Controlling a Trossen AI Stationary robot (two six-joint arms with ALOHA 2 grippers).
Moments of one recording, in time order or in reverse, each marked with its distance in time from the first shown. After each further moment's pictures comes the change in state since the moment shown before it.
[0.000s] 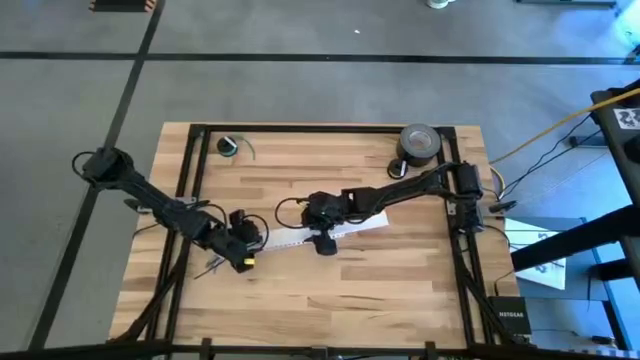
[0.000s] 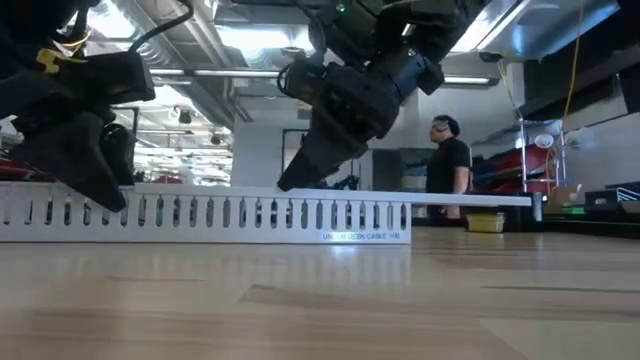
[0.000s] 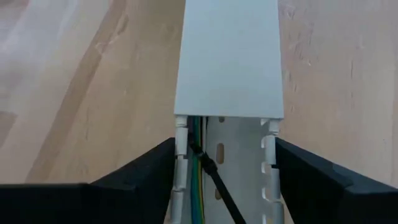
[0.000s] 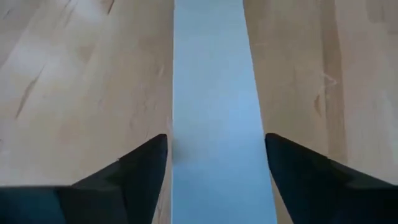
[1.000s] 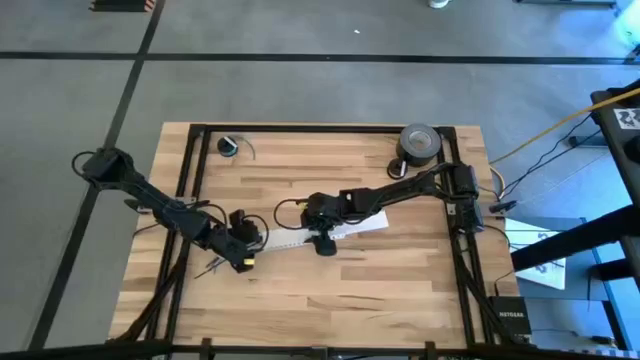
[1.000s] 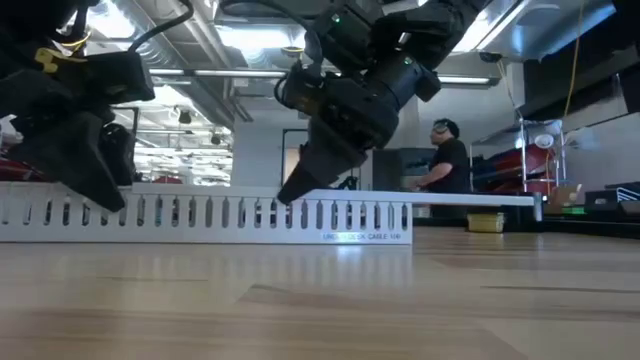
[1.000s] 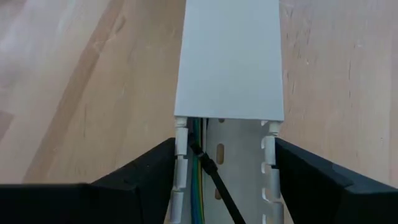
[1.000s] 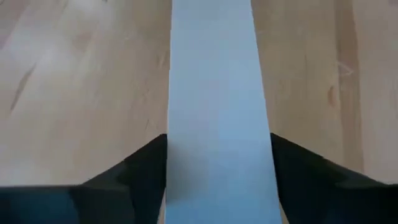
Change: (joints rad) left arm 0.000 0.000 0.000 0.001 0.003 0.000; right arm 0.000 0.029 0.008 0.007 -0.024 0.006
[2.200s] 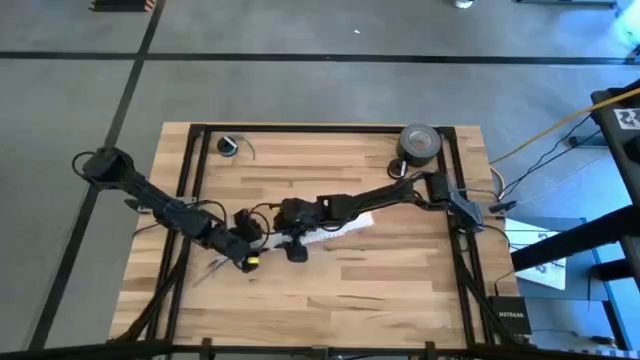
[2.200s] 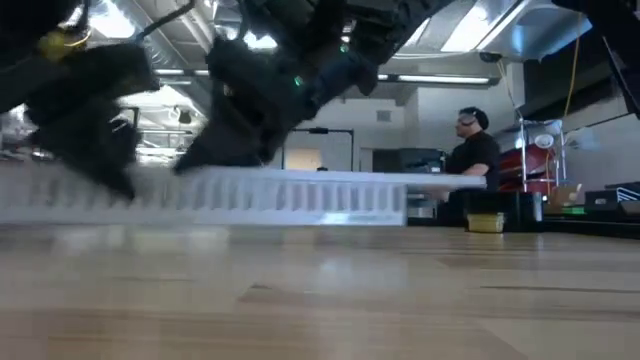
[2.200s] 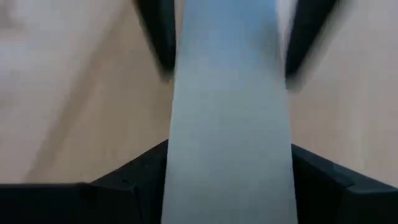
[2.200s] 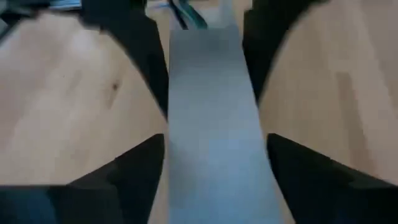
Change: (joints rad) left arm 0.014 -0.003 0.009 0.095 -0.031 0.002; right arm 0.040 0.200 0.346 -0.009 0.049 0.044
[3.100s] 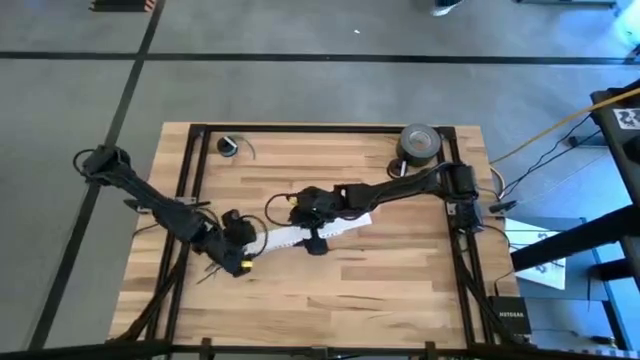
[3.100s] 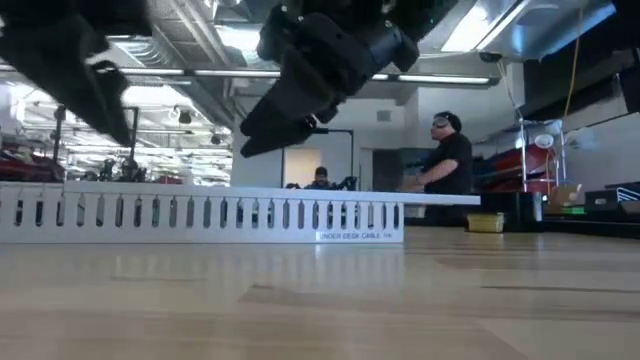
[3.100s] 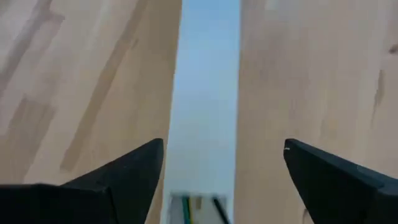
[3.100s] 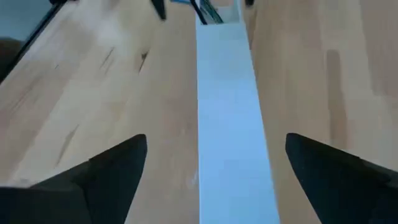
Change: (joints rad) left arm -0.160 -0.045 0.241 -0.526 -0.047 -0.256; right arm -0.039 -0.198 -0.219 -0.005 -0.101 -0.046
